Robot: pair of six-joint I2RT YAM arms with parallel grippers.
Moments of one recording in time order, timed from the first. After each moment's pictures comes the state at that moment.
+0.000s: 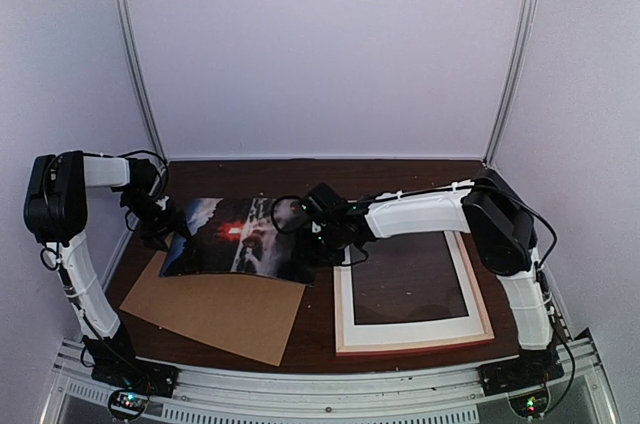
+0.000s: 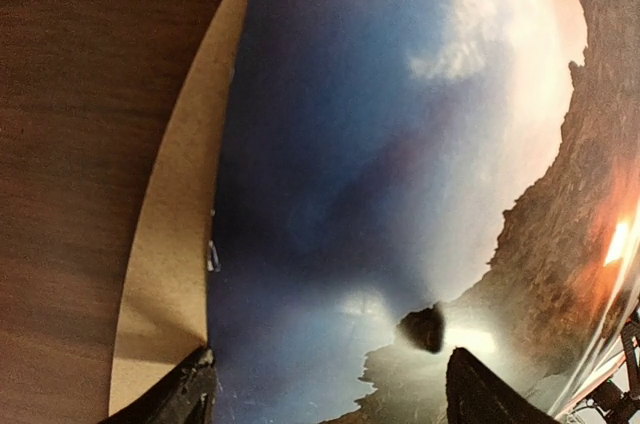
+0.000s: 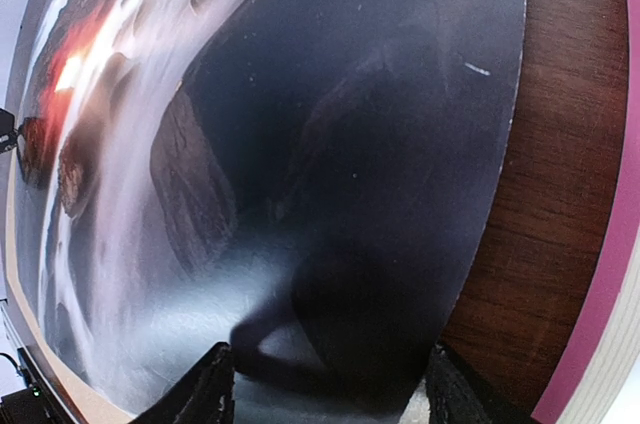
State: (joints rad) left arm 0.08 1.91 1.27 -0.86 0.33 -0.19; right arm 0.93 2.22 1.64 -0.37 -0.04 0.83
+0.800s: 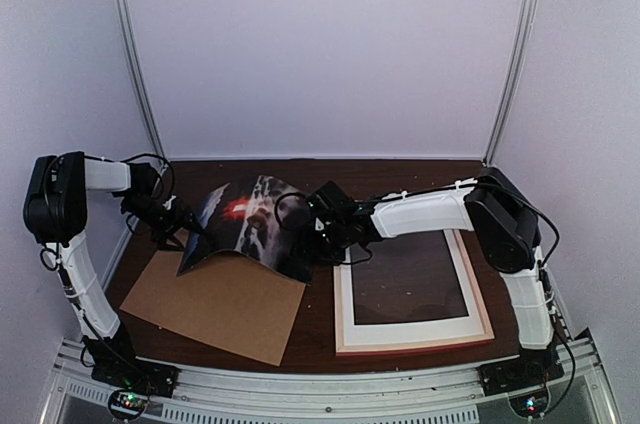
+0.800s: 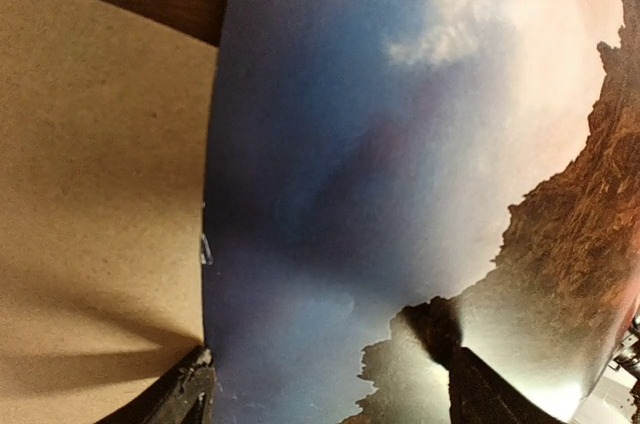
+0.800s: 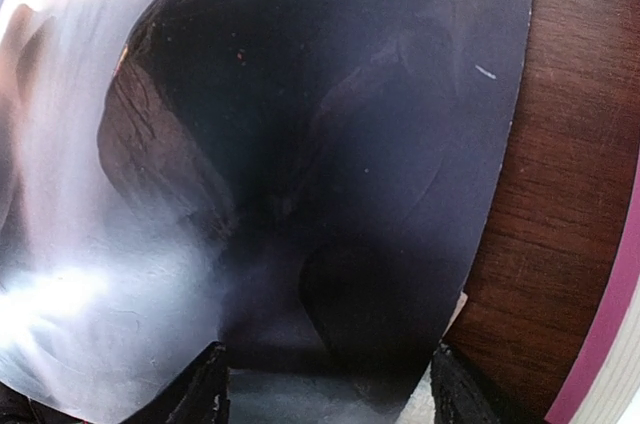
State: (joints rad) left arm 0.08 1.91 1.23 -0.79 0.59 -0.20; right arm 0.91 2.20 1.58 -0.28 -0.12 0.86
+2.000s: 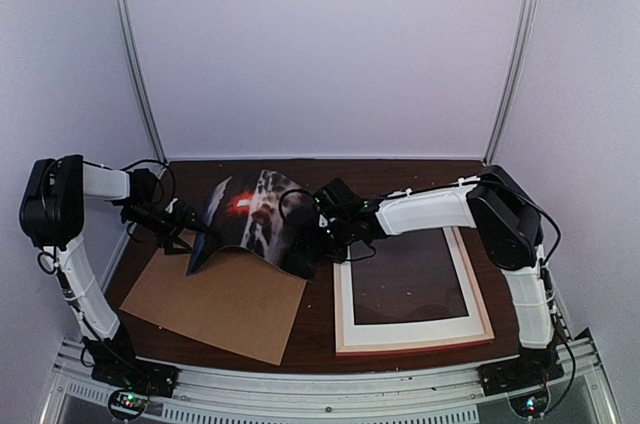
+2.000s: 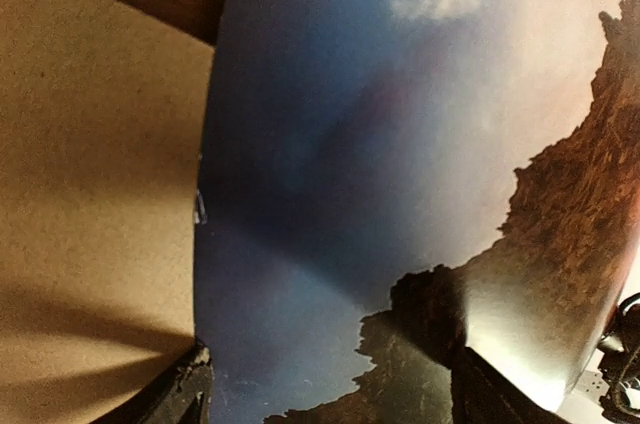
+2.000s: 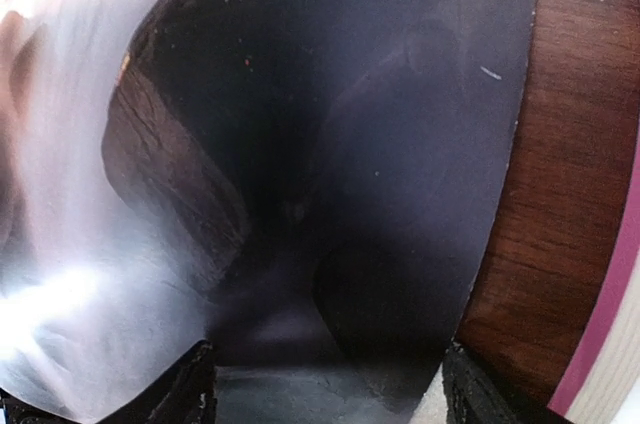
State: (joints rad) left arm 0.08 1.87 1.12 -0.66 0.75 -0.27; right arm 0.87 2.19 1.55 -0.23 -0.17 0.87
